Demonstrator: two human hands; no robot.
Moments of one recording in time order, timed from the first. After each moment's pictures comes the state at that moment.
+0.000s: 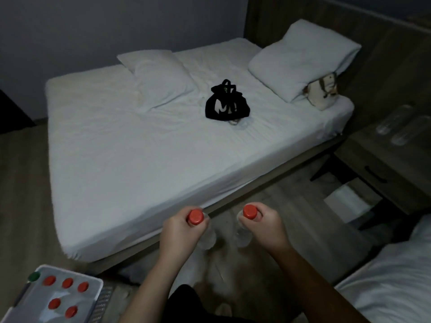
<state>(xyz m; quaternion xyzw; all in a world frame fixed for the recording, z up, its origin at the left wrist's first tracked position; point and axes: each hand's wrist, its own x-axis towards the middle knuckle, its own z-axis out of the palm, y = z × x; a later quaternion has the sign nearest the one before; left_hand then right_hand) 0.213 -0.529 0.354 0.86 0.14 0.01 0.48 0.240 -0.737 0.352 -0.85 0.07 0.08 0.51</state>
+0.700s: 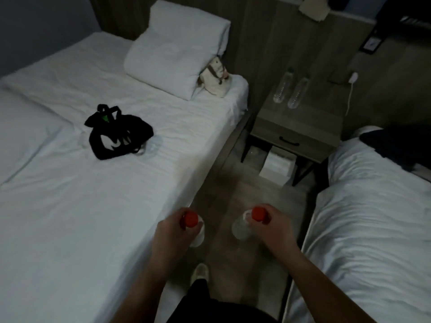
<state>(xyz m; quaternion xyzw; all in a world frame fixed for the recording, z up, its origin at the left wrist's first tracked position) 0.478 -0.657 0.340 0.89 -0.13 -0.16 0.40 0.372 -0.875 0.331 -0.81 0.33 -0.09 0.47</state>
